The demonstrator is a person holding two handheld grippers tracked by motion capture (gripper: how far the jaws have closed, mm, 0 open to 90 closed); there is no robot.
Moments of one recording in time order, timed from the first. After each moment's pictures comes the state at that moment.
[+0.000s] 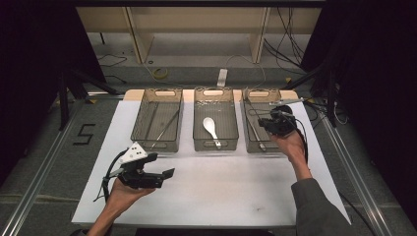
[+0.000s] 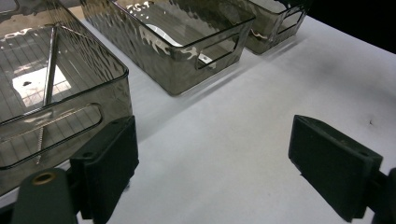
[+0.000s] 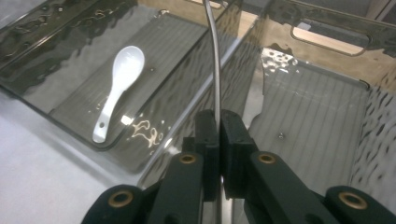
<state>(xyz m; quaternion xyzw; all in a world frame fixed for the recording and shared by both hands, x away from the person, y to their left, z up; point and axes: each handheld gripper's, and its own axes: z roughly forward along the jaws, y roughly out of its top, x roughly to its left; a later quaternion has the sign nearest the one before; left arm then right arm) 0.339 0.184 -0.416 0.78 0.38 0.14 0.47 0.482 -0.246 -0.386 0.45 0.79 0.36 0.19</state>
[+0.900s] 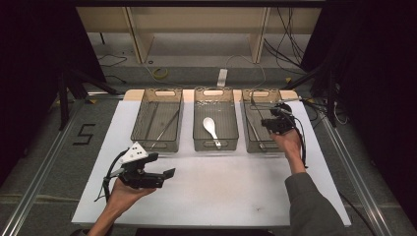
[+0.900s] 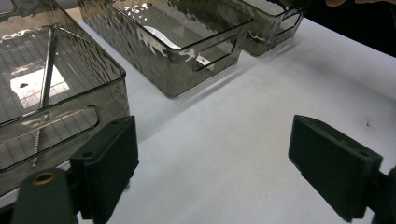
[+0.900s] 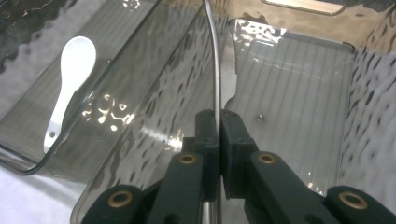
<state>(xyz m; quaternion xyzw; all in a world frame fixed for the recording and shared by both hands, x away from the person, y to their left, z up) 0.339 0.183 -0.416 0.78 0.38 0.14 0.48 0.508 -0.254 -0.408 0.52 0.77 0.32 0.18</state>
